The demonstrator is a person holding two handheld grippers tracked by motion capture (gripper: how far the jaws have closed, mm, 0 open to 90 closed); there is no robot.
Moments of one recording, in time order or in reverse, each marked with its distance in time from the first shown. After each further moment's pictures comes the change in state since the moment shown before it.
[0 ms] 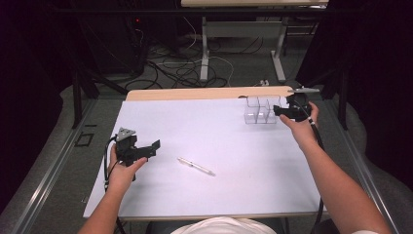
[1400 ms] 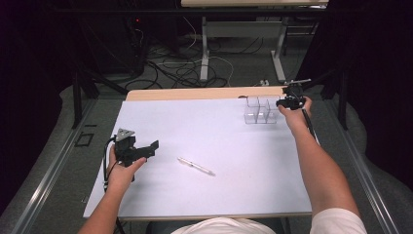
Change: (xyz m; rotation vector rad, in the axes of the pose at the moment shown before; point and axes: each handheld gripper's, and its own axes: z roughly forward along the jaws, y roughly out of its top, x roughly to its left) left arm 0.004 -0.002 0.000 0.019 0.022 -0.008; right arm -0.022 0.015 0.067 0.161 -0.050 0.099
